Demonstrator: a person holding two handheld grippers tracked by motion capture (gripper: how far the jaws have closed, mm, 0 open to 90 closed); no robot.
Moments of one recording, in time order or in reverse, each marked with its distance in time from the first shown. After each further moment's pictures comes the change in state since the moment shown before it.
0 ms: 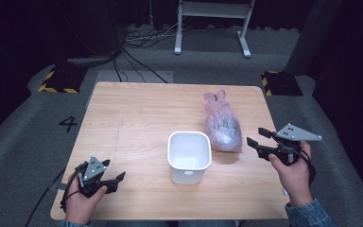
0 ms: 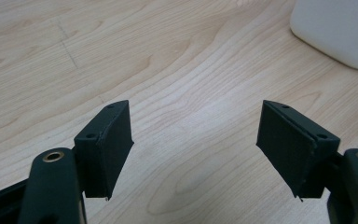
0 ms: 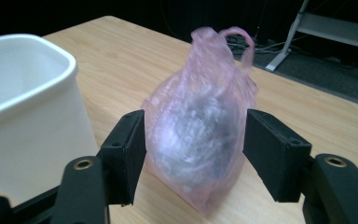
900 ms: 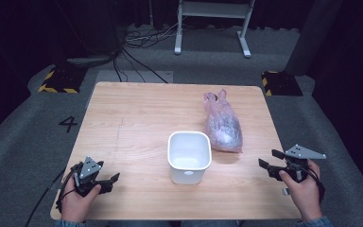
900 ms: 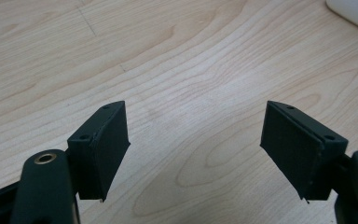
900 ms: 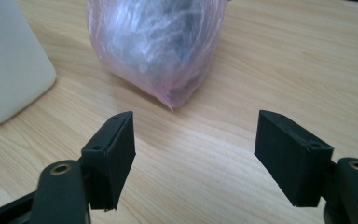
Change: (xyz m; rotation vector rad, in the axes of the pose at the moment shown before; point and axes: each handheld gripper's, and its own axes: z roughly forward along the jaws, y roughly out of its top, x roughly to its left) left arm 0.016 -0.013 0.004 0.058 0.023 -0.036; right arm -0.028 -0.085 -0.009 0.157 -0.050 0.104
